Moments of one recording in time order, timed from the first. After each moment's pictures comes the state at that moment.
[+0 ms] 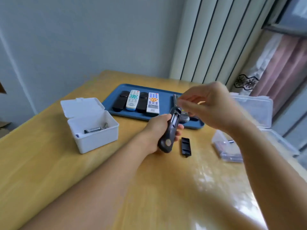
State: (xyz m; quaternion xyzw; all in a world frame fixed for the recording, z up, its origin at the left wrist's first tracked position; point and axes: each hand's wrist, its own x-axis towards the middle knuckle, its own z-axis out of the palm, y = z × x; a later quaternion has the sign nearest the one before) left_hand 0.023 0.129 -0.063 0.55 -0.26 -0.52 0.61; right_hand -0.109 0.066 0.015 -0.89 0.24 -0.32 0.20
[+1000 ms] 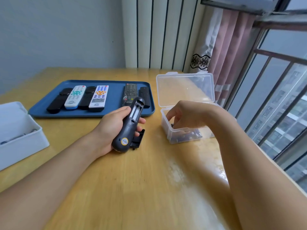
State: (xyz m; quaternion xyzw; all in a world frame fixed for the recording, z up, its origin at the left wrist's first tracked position) left_hand -0.019 0.105 -0.074 0.55 -0.35 -0.49 0.59; right_hand -0.213 -0.006 -0.024 -0.89 0.41 0.05 0.19
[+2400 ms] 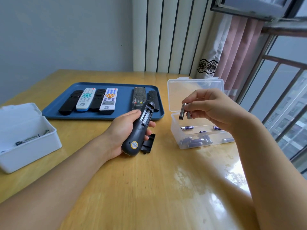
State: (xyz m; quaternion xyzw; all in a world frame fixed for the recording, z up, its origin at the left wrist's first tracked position) left_hand -0.013 0.106 -0.074 0.52 -0.35 -0.52 0.58; right_hand -0.228 -0.004 -0.013 -0.70 0.36 -0.31 0.53
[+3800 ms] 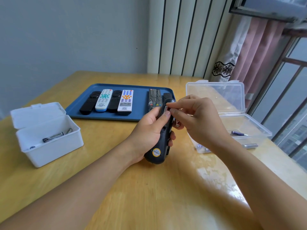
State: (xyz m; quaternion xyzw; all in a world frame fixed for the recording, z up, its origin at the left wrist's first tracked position) left_hand -0.027 0.120 -0.071 0.43 -0.45 -0.49 0.60; right_hand -0.160 0.045 -0.045 -0.80 0.29 -0.42 0.32
